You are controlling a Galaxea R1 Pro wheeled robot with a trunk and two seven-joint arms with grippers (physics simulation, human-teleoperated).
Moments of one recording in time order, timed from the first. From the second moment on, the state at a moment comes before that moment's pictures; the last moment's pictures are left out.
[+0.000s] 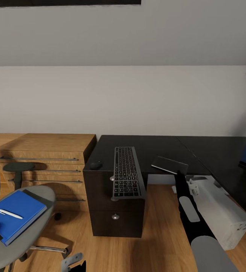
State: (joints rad) left arm -0.13 0.18 -0.64 -0.89 0.89 -0.08 0.42; right arm -0.62 0.05 -0.23 -0.84 -1.08 -0.21 0.06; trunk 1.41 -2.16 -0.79
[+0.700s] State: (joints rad) left arm -0.13 0.18 -0.64 -0.89 0.89 -0.08 0.42; right arm -0.62 0.05 -0.23 -0.84 -1.07 -0.21 0.06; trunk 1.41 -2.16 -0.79
